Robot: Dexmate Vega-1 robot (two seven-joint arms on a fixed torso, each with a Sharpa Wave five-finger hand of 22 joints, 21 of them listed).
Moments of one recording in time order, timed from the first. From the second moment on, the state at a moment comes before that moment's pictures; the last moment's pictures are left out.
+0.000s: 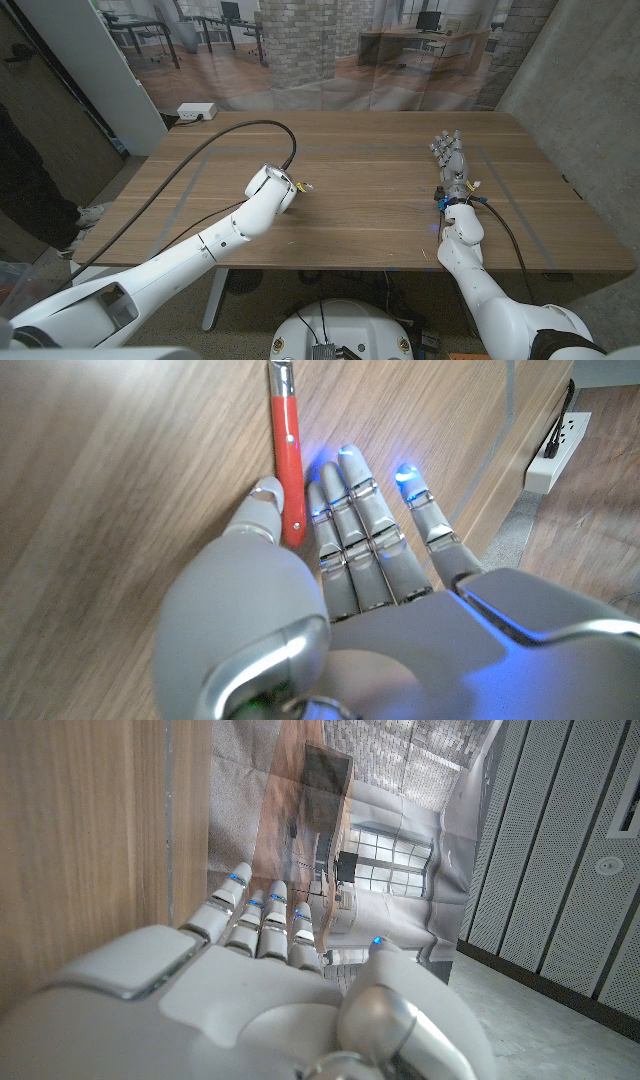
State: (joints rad) left arm 0.73 0.64 0.80 -1.90 1.64 0.41 -1.09; left_hand 0.91 -0.06 0.36 -0.17 0.22 0.89 0.04 0.25 0.19 0.95 -0.10 0.42 0.34 0.94 -0.13 0.51 0.24 0.41 0.04 0.82 0.20; right arm -0.79 -0.02 0.16 -0.82 0.37 0.70 0.26; right_hand 0.25 0.12 0.11 0.13 0.23 0.22 0.03 0.19 0.18 0.31 0.14 0.20 0.19 0.16 0.05 0.20 0.18 0.30 0.01 0.19 0.17
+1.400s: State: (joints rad) left arm 0.80 0.68 0.76 -1.92 1.42 0.50 -0.75; left_hand 1.21 -0.05 0.41 -0.17 0.17 1.17 0.06 0.28 0.18 1.18 -0.06 0.42 0.25 1.19 -0.12 0.53 0.20 0.61 -0.06 1.04 0.22; right arm -0.79 -0.05 0.13 -0.81 0.35 0.72 0.20; right_hand 0.24 0.12 0.11 0.12 0.23 0.23 0.04 0.19 0.18 0.31 0.14 0.20 0.19 0.17 0.04 0.20 0.18 0.29 -0.01 0.19 0.17
